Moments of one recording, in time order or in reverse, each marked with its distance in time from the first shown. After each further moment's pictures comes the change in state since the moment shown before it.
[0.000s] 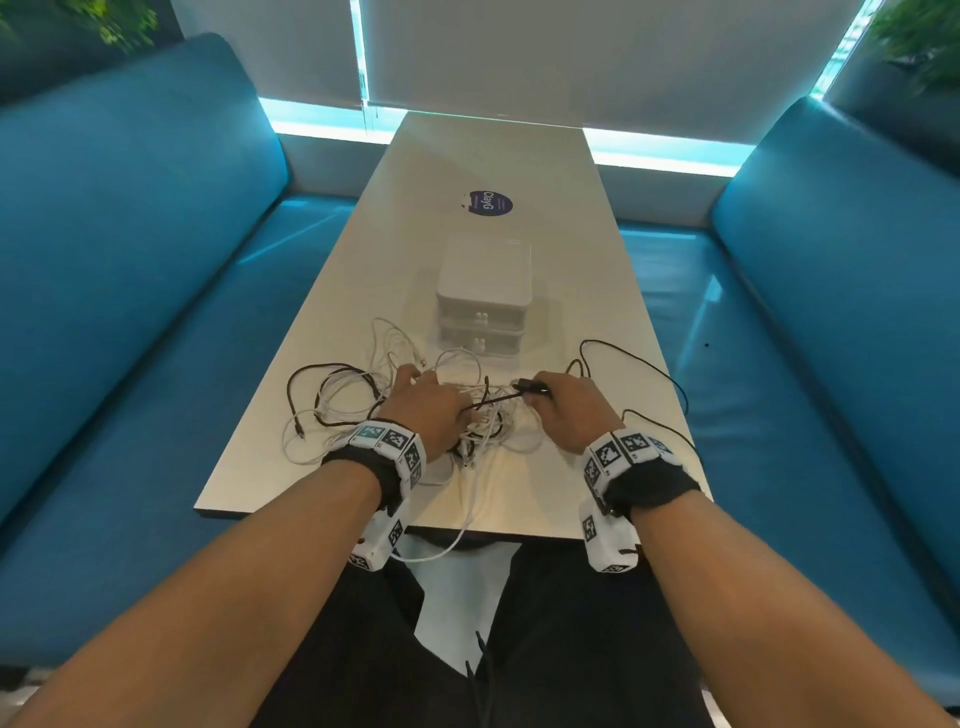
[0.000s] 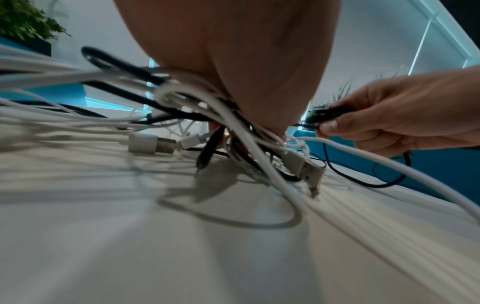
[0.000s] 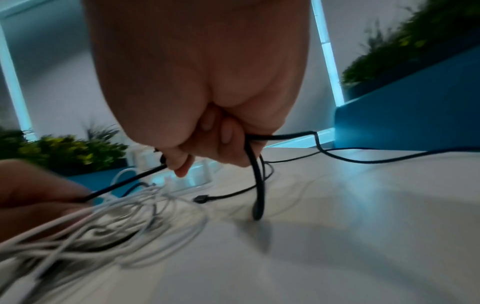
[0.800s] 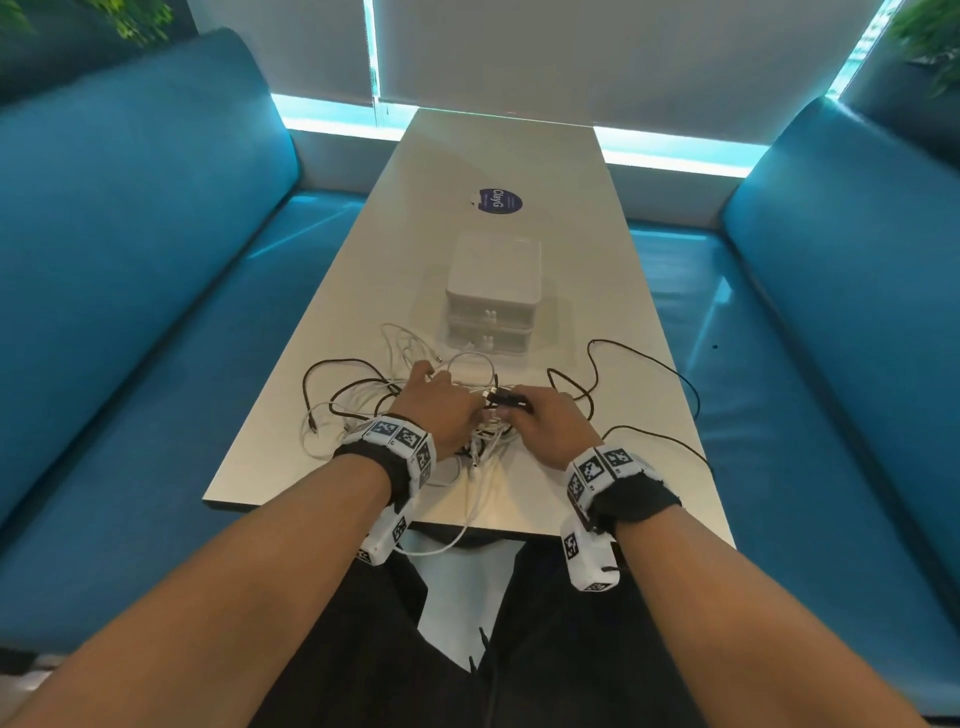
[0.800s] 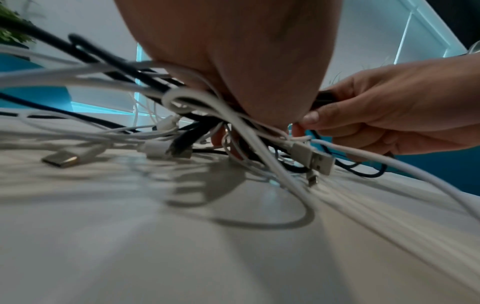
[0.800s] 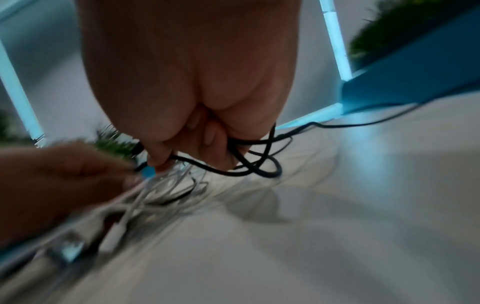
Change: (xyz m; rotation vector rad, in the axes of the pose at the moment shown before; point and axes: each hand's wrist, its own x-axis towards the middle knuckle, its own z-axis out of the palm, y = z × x) left_hand -0.002 0.006 -0.001 0.091 0.030 0.059; right_hand -0.008 -0.021 0.025 0.143 -0.064 -0.087
